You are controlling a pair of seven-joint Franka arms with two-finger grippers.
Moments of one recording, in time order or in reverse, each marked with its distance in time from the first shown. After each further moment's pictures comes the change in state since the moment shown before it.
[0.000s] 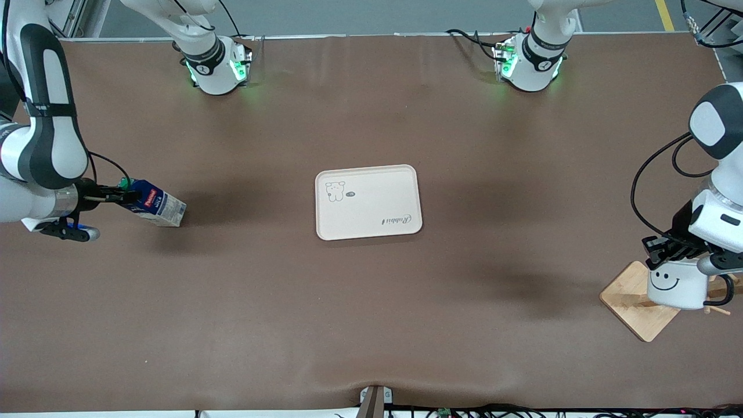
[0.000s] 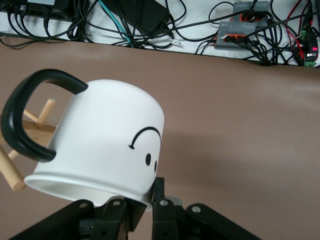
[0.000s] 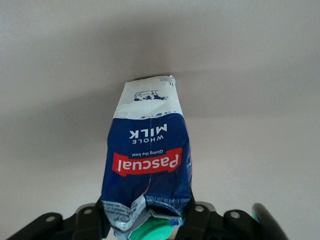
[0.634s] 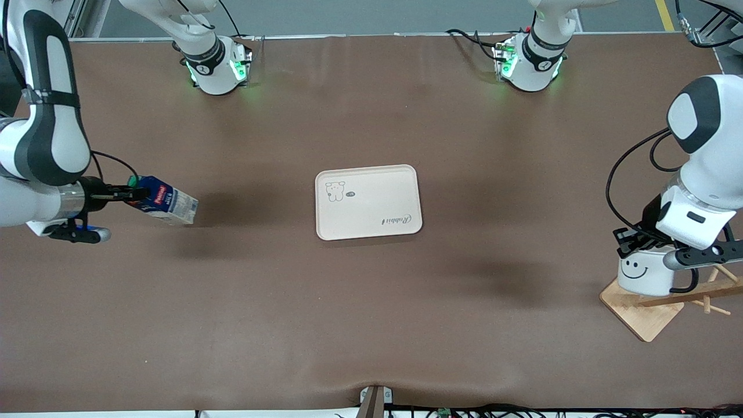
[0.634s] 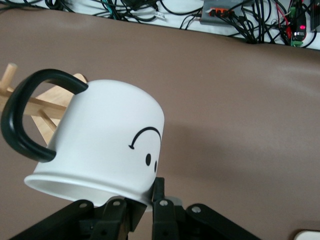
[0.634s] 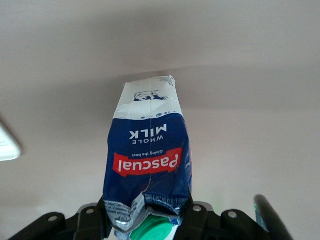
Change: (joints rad) left arm -0.075 -0.012 -0.014 0.021 0.001 -0.127 -0.131; right arm 0.095 -0.001 0.018 0.100 0.090 -0.146 0.002
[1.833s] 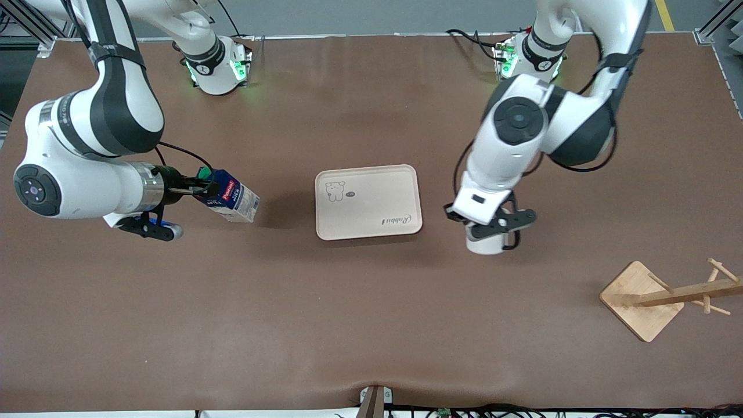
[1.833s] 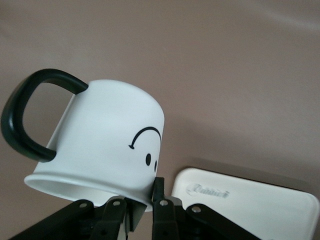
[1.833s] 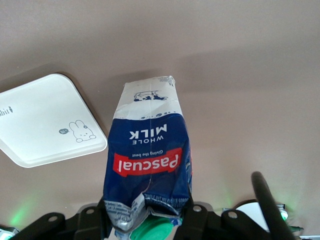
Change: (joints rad) left arm -0.479 0.148 -0.009 0.035 0.021 -0.048 -0.664; right arm 0.258 -0.002 -0.006 0.139 0.115 -0.078 0.391
